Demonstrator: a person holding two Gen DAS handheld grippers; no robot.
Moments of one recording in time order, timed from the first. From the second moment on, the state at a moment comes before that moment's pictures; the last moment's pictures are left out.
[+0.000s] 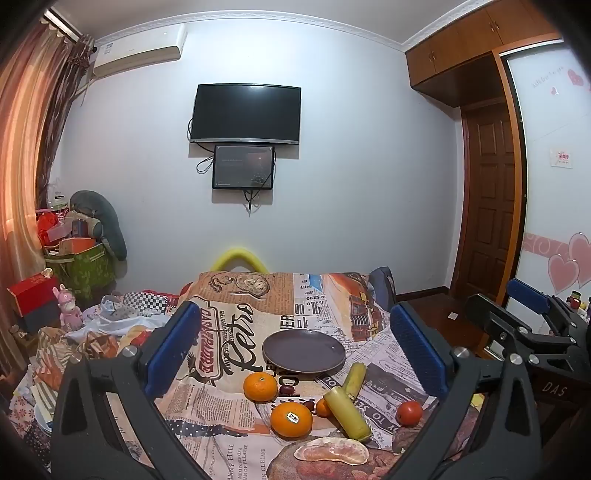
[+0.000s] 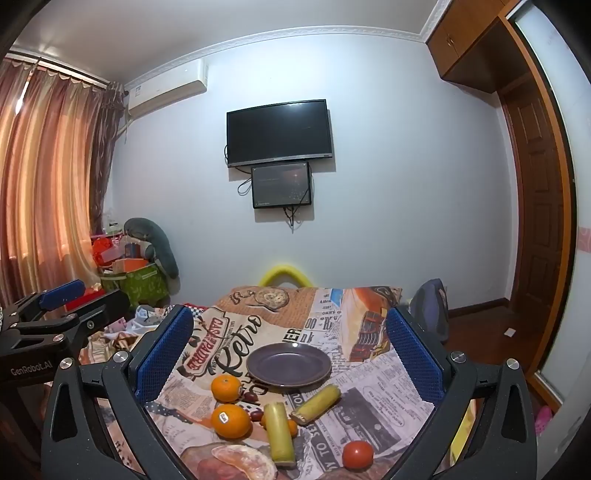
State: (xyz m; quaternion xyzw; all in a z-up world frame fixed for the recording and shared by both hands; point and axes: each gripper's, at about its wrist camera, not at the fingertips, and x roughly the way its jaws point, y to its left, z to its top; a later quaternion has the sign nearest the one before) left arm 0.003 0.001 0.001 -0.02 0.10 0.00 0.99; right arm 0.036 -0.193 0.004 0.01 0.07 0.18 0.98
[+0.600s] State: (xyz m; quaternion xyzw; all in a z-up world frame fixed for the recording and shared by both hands) left arm 0.028 0.012 -0.018 -0.03 0.14 -0.01 0.99; right arm 0.060 -0.209 -0.016 0.03 0.15 0.17 0.97
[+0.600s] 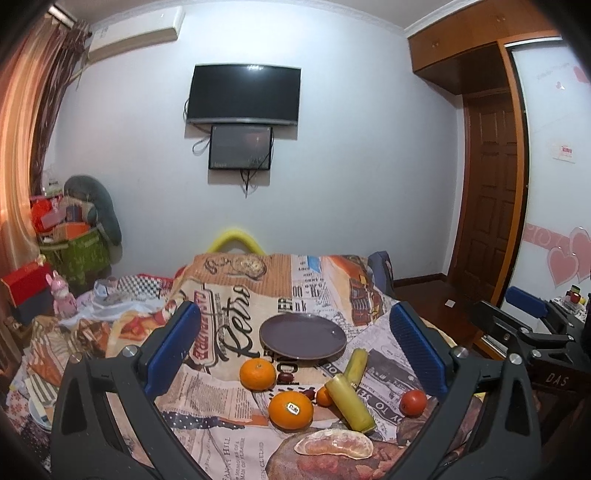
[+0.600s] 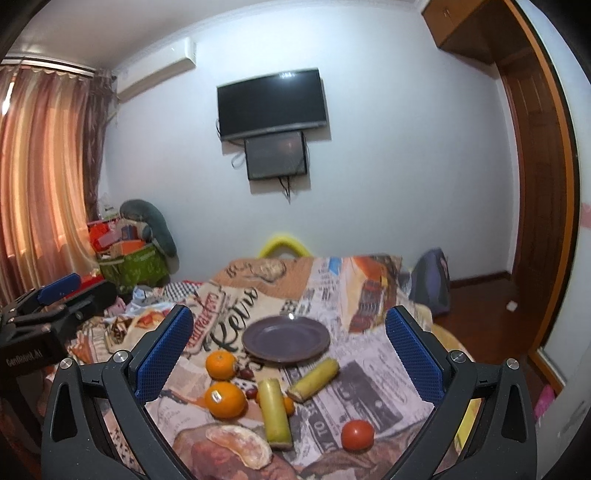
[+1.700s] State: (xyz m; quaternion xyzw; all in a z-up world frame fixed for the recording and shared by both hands) left arm 0.165 0.020 -0.185 -0.03 0.44 -0.05 0.90; right arm 0.163 -0.251 -0.169 0.07 0.46 0.11 0.88
